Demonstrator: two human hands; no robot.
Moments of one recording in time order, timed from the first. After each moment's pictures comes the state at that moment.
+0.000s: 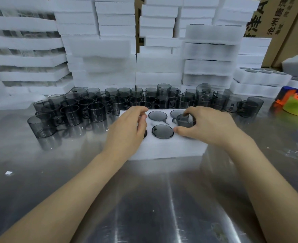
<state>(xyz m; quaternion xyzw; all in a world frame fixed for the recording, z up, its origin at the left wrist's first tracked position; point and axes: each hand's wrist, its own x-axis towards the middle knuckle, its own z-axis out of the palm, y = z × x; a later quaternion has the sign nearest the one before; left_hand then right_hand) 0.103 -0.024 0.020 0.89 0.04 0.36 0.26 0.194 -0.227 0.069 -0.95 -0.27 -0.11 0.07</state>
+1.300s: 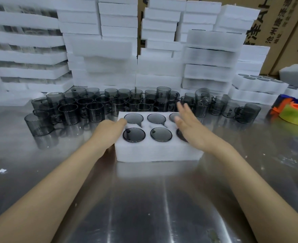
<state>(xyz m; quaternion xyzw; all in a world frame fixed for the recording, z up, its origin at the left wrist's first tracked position) 0.109 0.015 0.029 0.80 0.31 0.13 0.50 0.212 -0.208 0.039 -0.92 -0.31 0.04 0.26</state>
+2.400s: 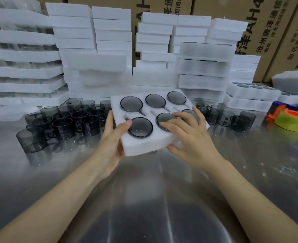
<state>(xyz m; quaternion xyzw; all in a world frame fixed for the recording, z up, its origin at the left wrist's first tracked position) 0.107 -0.015 0.035 0.54 -0.01 0.20 0.82 0.212 -0.214 0.037 -0.74 -0.50 -0.43 0.13</state>
